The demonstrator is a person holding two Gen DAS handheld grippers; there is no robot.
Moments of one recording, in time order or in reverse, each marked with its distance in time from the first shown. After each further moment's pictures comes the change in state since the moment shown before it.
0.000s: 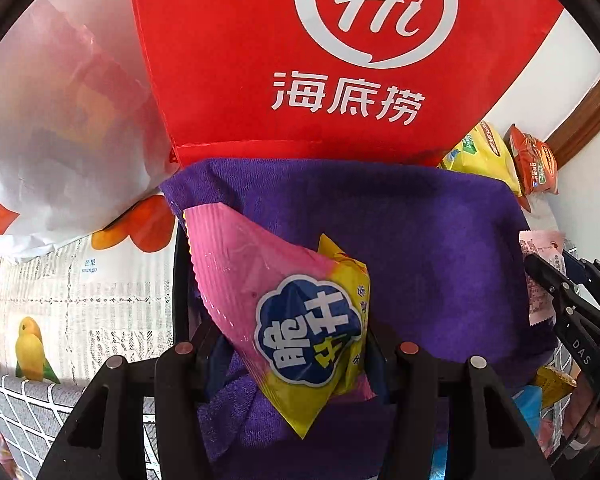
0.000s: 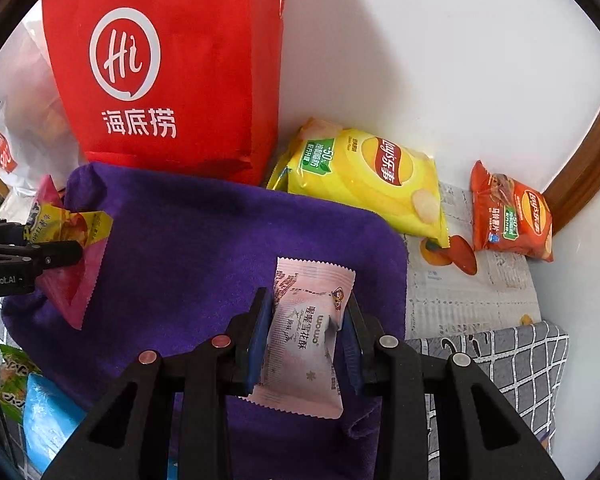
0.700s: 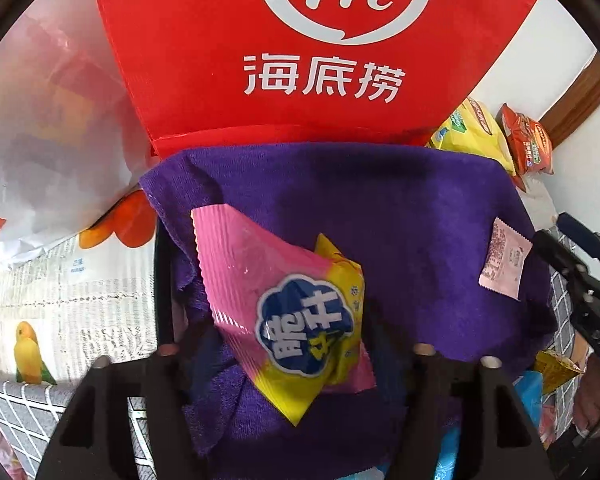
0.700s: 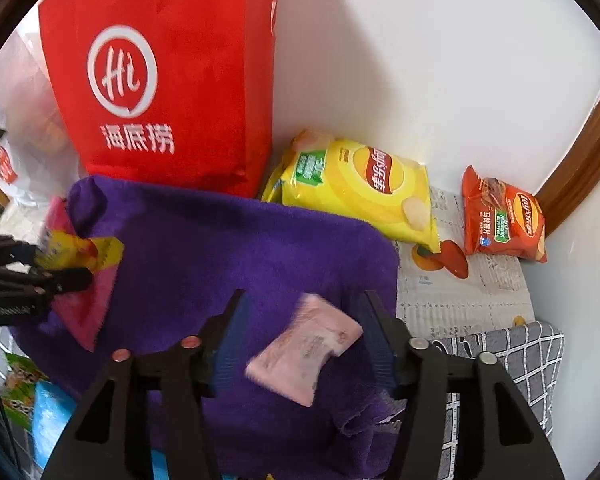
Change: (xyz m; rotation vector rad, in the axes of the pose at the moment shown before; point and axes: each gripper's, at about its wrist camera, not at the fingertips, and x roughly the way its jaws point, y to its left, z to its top) left arm 0.004 -0.009 -0.001 0.049 0.042 -0.008; right arm -0.012 -0.002 0.004 0.021 -0.027 -0.004
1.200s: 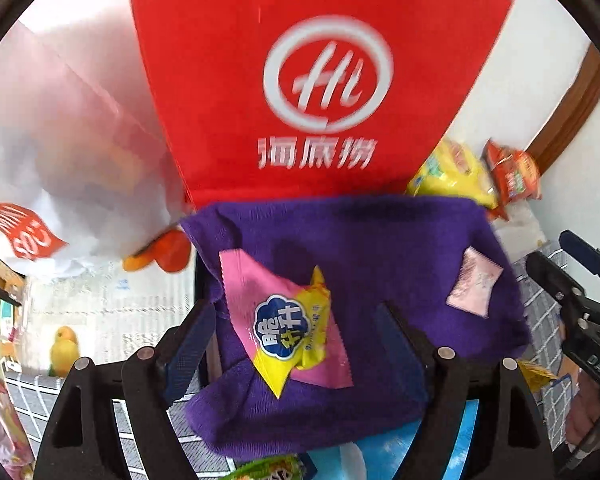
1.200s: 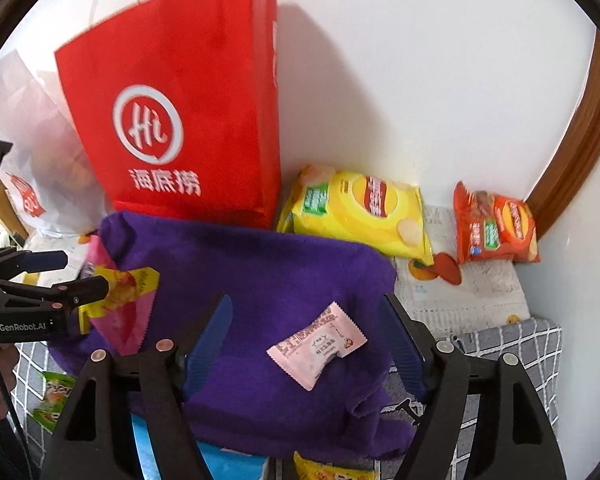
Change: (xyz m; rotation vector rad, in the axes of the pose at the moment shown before) left arm -0.073 -0.004 -0.009 -0.004 -0.158 0.027; right arm -0.047 0.004 0.007 0.052 -0.077 0.017
